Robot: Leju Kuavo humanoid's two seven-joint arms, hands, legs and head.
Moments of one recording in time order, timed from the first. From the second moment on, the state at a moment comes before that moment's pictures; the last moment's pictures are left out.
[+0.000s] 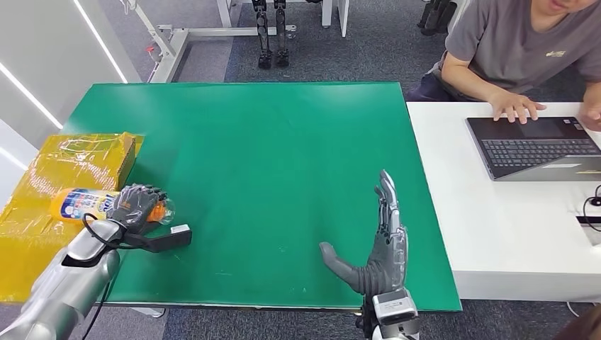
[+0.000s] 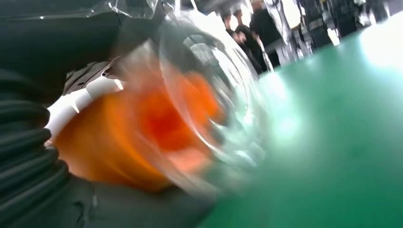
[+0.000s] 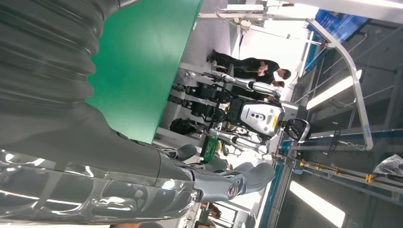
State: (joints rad) left arm -0.52 0.32 -0.35 -0.72 -1.34 0.38 -0.48; right arm 0.01 0.10 0.54 -1.65 0.22 -0.48 -0.66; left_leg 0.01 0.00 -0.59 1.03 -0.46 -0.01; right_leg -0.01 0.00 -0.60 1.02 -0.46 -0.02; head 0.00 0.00
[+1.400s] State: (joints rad) left arm -0.25 0.17 -0.21 -1.41 -0.32 0.35 -0.70; right arm 0.01 0.10 0.56 -1.64 0.18 -0.47 -0.63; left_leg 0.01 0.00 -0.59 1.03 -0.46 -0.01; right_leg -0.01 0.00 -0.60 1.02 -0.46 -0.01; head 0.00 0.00
